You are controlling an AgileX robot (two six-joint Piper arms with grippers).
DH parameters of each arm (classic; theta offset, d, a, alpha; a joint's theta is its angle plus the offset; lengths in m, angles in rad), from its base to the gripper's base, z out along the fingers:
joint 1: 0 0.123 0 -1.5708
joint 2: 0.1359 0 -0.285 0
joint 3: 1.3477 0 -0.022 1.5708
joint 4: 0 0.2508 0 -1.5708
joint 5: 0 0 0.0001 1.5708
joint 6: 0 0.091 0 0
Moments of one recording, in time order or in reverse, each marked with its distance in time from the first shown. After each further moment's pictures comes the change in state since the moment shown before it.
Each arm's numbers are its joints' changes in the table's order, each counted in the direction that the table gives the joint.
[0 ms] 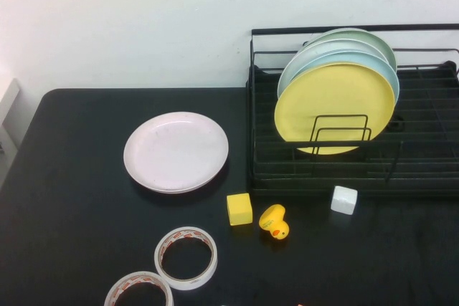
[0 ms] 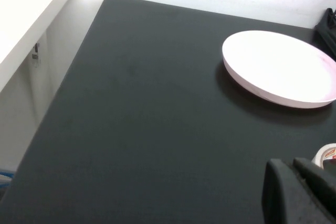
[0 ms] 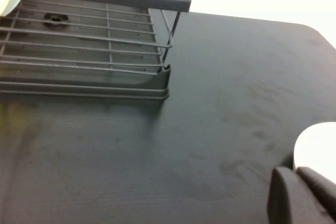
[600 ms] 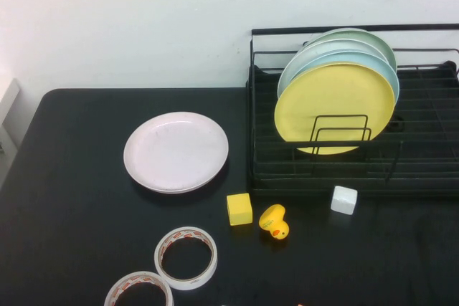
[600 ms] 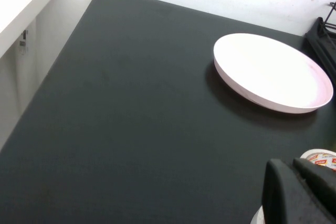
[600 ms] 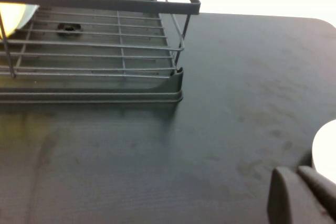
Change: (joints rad) right arm 0.000 0.000 0.000 0.063 -0.004 0.001; left arm 0.000 0.000 0.000 -0.059 -0.001 -0.023
